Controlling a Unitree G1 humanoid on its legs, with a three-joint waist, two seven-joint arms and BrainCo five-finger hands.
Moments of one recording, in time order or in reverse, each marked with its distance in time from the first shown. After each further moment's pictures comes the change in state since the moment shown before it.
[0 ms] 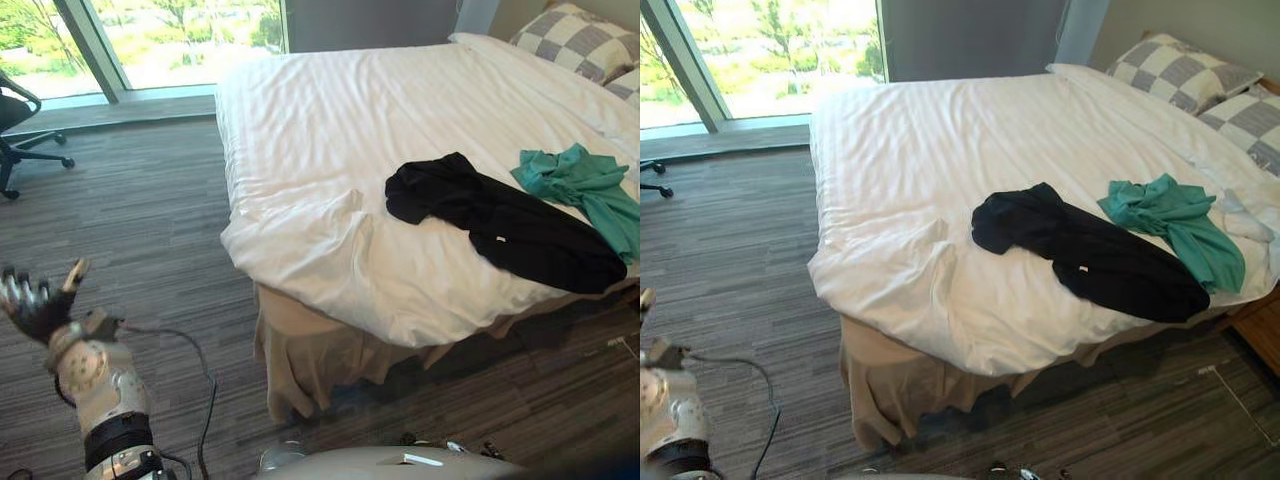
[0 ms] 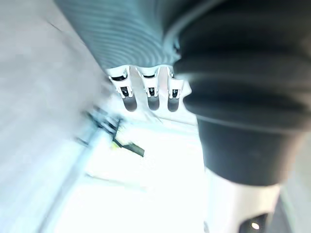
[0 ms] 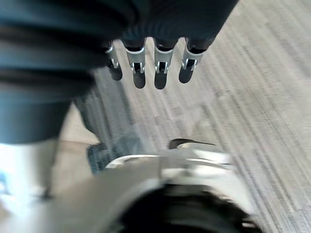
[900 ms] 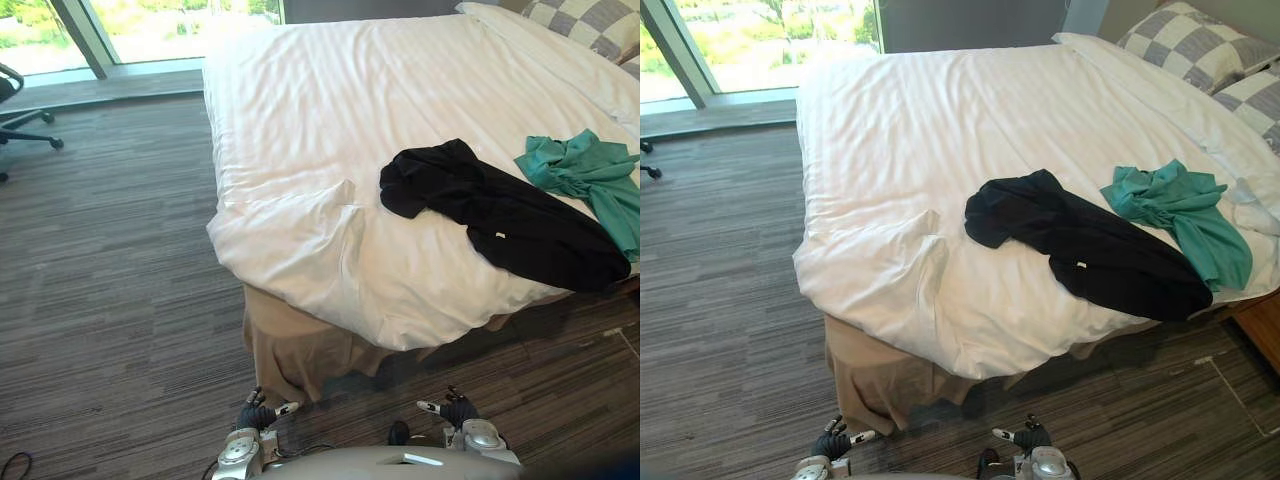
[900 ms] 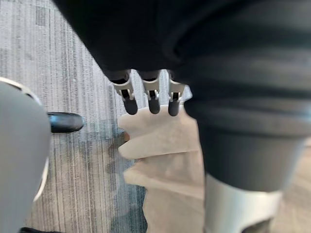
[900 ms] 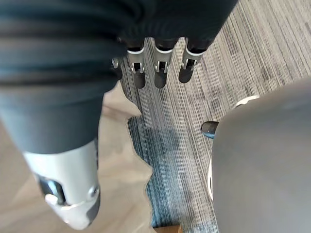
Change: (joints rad) left arm 0.126 -0.264 -0.394 0.935 0.179 0.158 -0.293; right arm -0.224 0.040 0.043 0.073 -0.030 0.013 0.026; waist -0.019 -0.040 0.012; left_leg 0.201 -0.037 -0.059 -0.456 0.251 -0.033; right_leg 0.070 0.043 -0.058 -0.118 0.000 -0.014
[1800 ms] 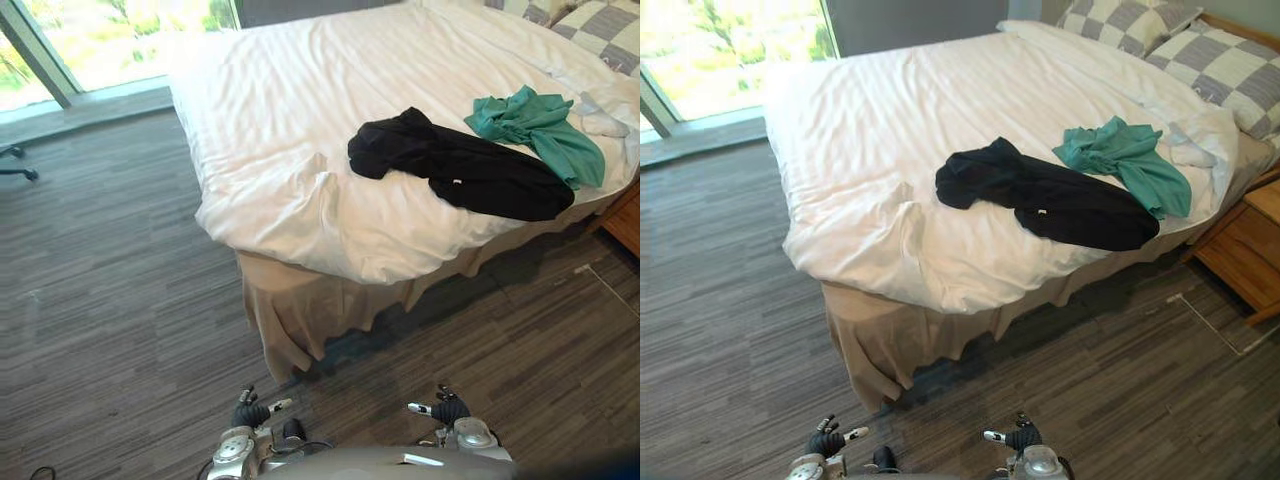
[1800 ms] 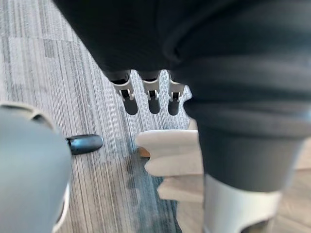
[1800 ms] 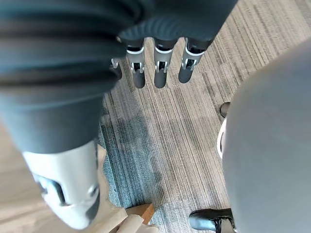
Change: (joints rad) left arm -0.009 -0.018 0.037 -0.008 0.030 0.001 -0.001; right arm -0.010 -0.001 0.105 0.010 -0.009 -0.003 0.004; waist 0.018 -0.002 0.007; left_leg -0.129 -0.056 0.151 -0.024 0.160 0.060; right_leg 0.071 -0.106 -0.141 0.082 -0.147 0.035
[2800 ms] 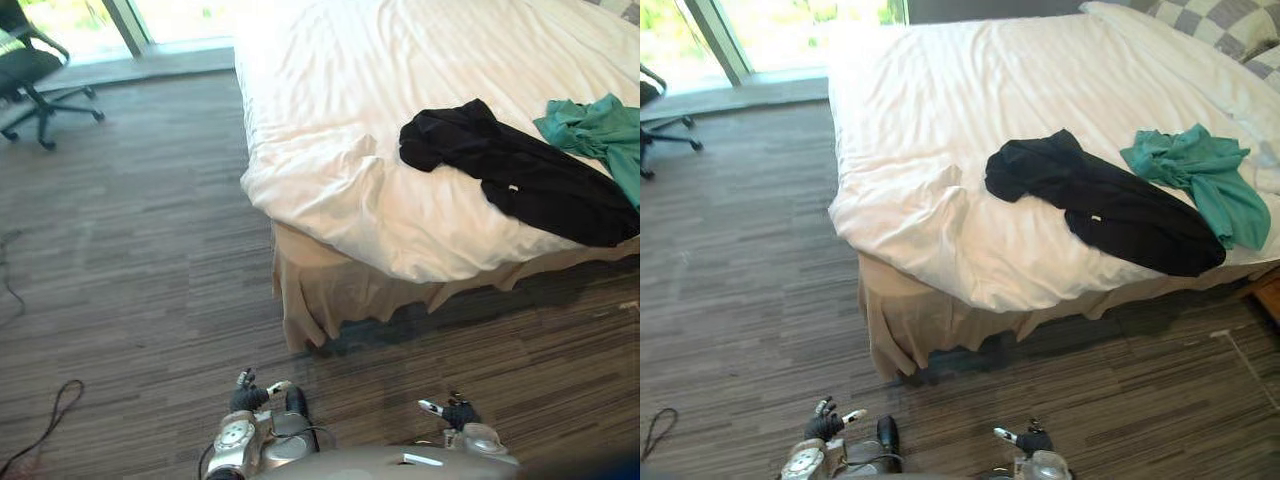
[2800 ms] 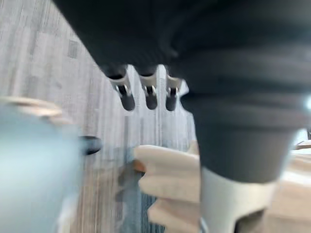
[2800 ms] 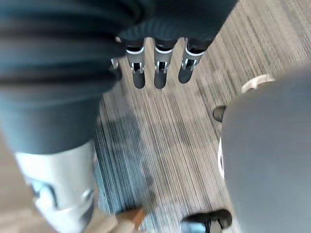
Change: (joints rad) left arm -0.021 0.021 0.033 -0.075 -0.008 -0.006 0.028; right arm 0.006 0.046 -0.152 -0.003 0.049 0.001 -0.016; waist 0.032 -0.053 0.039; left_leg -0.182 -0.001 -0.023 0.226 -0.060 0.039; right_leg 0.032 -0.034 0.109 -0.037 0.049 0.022
